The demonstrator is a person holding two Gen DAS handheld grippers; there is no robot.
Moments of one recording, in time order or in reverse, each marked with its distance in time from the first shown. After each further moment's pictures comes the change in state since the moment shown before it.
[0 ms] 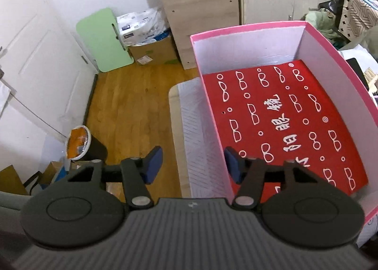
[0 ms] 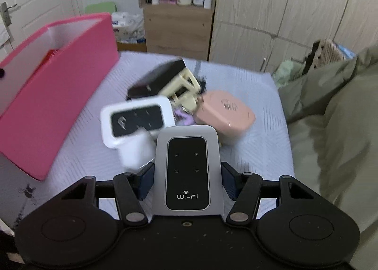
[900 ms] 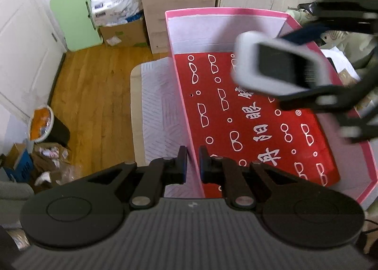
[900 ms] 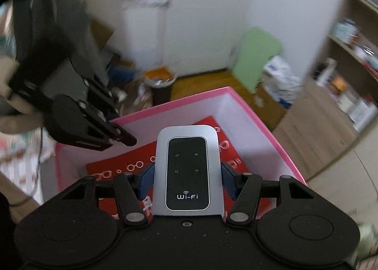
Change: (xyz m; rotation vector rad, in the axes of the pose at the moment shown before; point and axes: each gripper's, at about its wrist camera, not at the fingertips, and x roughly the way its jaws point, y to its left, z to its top) left arm 0.017 0.008 -0.007 -0.082 0.079 -0.206; right arm 0.020 0.200 0.178 -0.764 -0.052 0.469
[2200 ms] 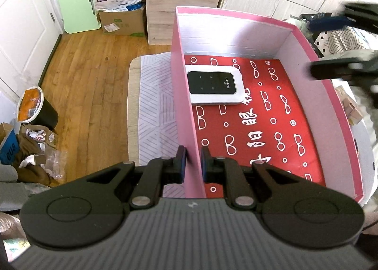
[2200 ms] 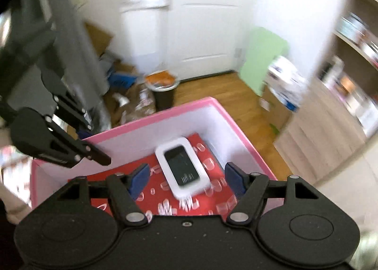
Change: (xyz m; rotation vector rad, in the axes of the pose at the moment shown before) left arm 0.006 0.013 0.003 -0.085 0.015 -0.059; right arm -0.008 -0.023 0.011 0.103 -0.039 0.004
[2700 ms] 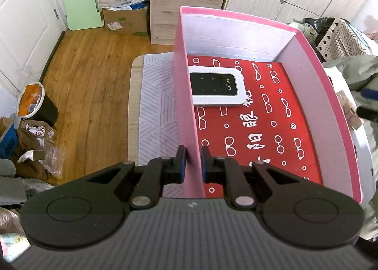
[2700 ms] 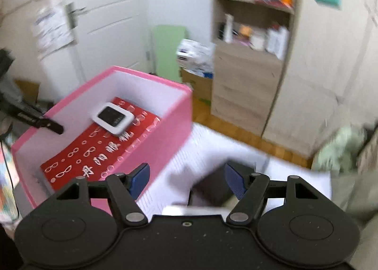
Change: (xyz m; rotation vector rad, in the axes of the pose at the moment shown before) left arm -0.001 0.001 0.000 -0.035 -0.002 0.002; right arm -0.072 -0.013 -0.155 0.467 -0.086 -0.266
